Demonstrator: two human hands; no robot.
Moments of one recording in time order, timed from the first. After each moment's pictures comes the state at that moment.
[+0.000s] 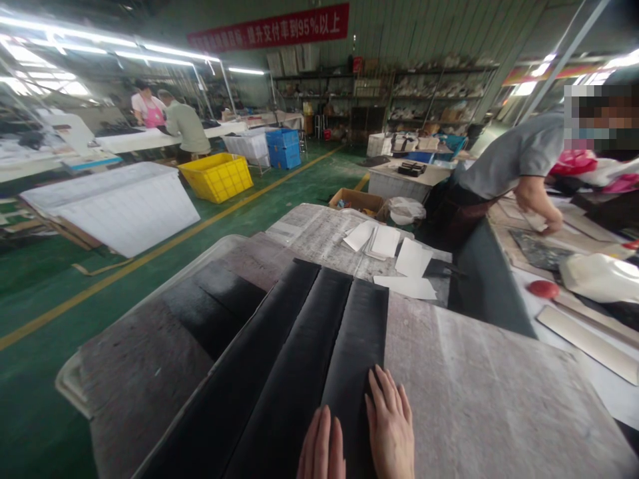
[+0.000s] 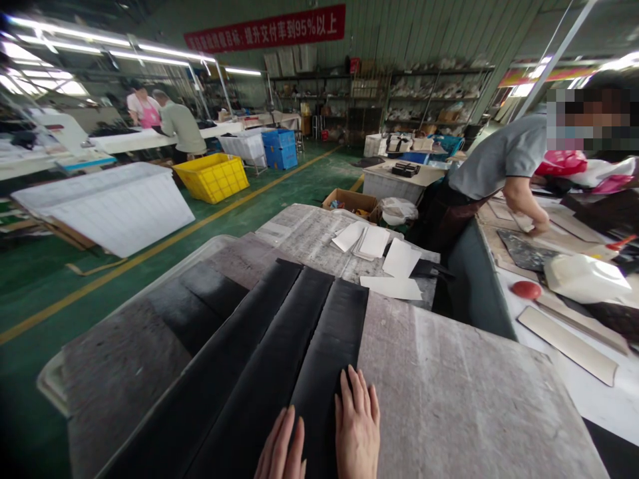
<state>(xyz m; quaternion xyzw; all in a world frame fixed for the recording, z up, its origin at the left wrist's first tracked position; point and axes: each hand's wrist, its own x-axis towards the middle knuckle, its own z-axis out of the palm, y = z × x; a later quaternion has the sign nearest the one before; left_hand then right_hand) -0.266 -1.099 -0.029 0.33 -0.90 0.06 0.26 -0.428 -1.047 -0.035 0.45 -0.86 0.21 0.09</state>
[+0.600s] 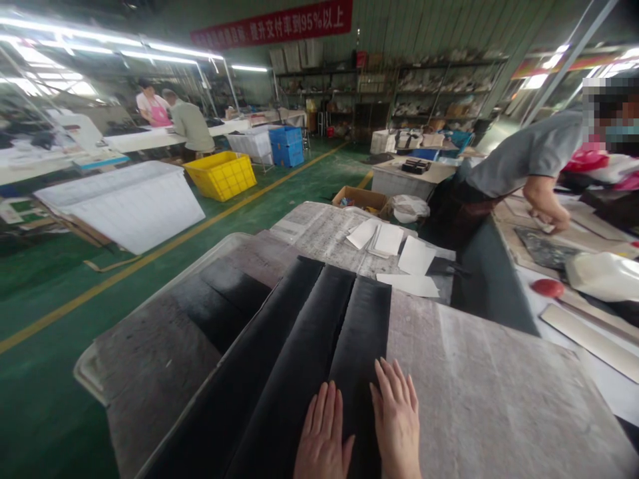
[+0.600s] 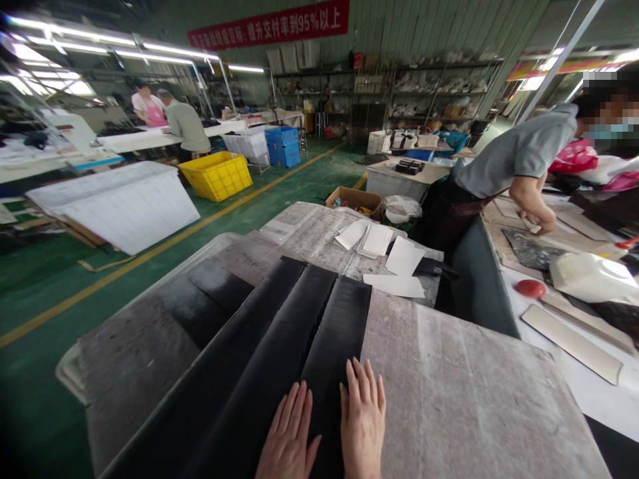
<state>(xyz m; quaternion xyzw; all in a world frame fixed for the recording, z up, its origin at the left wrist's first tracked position) -0.269 -1.119 -0.020 0.27 -0.94 0.06 0.18 -0.430 -1.052 -0.016 0.44 -0.86 0.25 0.07</state>
